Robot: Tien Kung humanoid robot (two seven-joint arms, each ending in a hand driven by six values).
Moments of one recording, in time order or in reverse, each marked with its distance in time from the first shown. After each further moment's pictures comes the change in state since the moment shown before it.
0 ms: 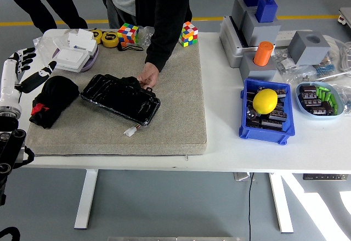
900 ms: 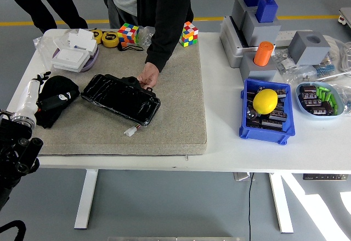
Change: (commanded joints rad) left arm -0.085 -0.026 0.095 0.227 0.112 0.036 0.048; right arm 0.000 -0.002 0.005 -0.002 -0.002 0.002 0.003
